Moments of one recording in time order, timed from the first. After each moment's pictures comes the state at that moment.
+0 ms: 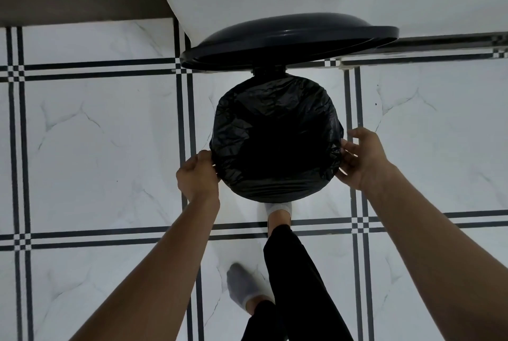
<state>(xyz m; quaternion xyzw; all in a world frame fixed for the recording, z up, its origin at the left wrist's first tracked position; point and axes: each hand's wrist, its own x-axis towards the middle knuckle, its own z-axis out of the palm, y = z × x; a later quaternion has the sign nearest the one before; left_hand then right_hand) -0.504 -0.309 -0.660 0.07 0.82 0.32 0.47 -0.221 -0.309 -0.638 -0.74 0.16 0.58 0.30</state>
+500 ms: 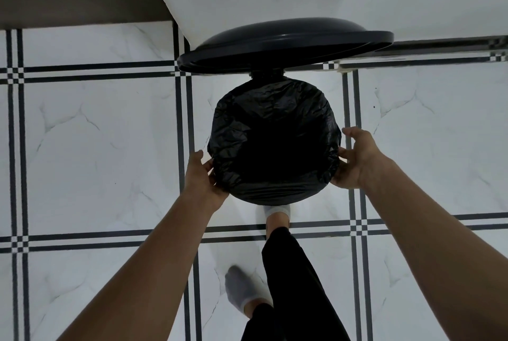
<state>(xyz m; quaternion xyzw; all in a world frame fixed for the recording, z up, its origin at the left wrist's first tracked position) -0.508 -0.301 -0.657 -0.18 0.66 0.30 0.66 -0.220 -0.298 -0.634 -0.73 0.20 0.61 0.23</state>
